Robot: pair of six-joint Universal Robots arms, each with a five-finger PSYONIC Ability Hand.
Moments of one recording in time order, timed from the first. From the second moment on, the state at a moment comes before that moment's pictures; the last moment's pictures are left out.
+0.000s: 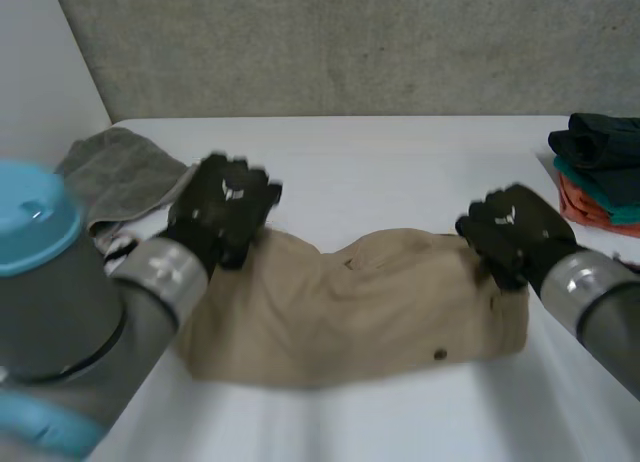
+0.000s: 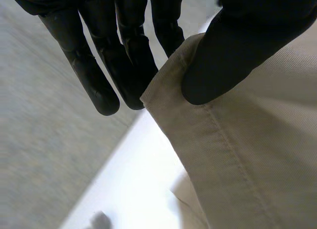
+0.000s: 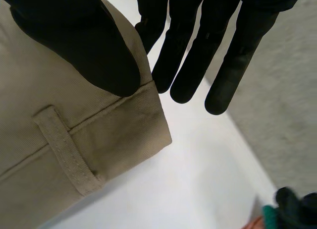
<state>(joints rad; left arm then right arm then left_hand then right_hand) 4.13 -1.78 -1.63 3.30 -1.54 3.70 1.88 -1.43 1.74 -0.01 1.36 2.44 1.13 1.20 1.19 1.20 1.02 1.12 1.18 1.19 1.20 1.02</state>
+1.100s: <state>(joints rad) 4.08 -1.90 -1.62 3.42 -1.71 3.62 1.80 -1.17 1.80 -0.14 1.33 2.73 0.20 0.22 0.21 0.21 0.05 0.89 0.98 0.97 0.97 0.79</state>
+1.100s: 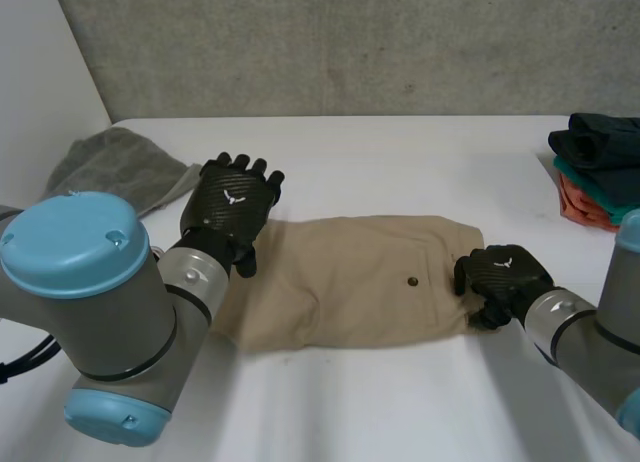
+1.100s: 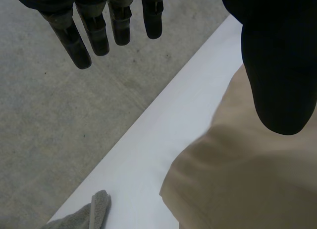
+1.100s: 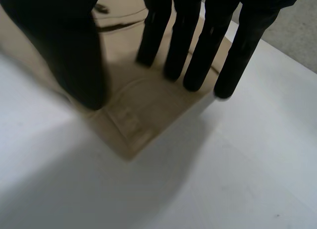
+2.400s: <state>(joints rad) 4.08 -1.82 -1.45 3.41 -1.72 3.41 2.02 -1.41 1.66 -0.16 1.26 3.04 0.20 0.21 0.21 0.21 0.05 0.22 0.21 0.21 0.21 0.04</state>
